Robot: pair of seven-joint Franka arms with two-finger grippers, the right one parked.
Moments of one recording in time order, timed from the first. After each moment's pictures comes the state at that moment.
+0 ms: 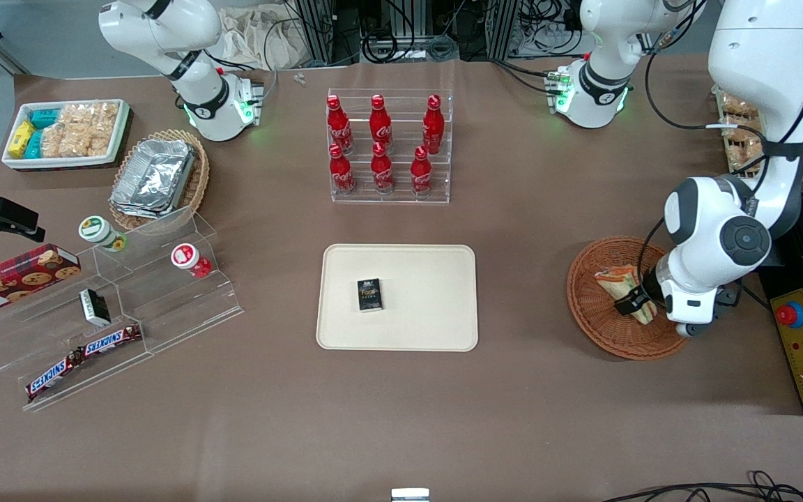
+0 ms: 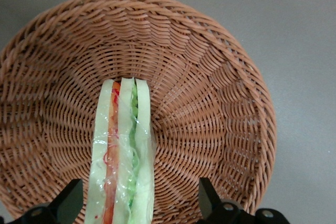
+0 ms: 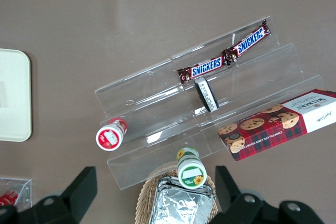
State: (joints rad) arm 0.05 0.36 -0.10 -2.04 0.06 2.38 -0.76
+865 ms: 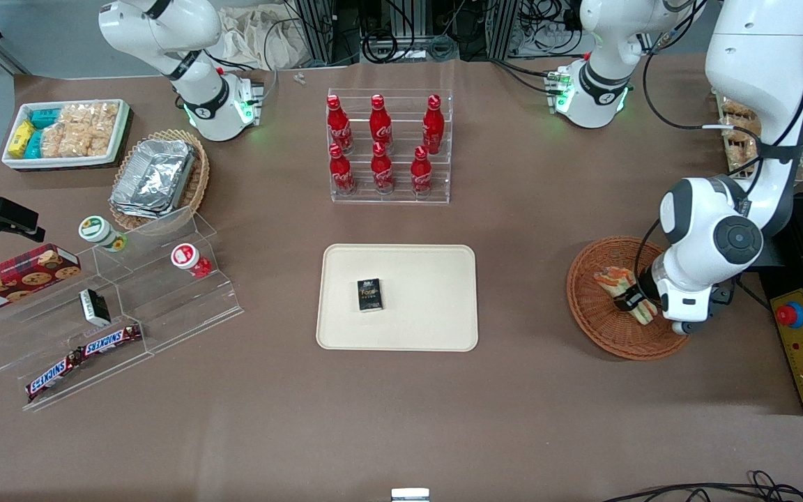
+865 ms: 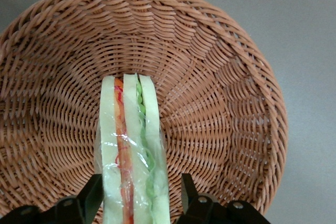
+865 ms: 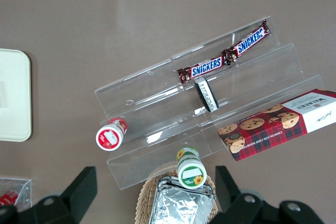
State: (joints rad) arm 0.05 0.36 -0.10 -2.06 0.06 2.40 -0.76
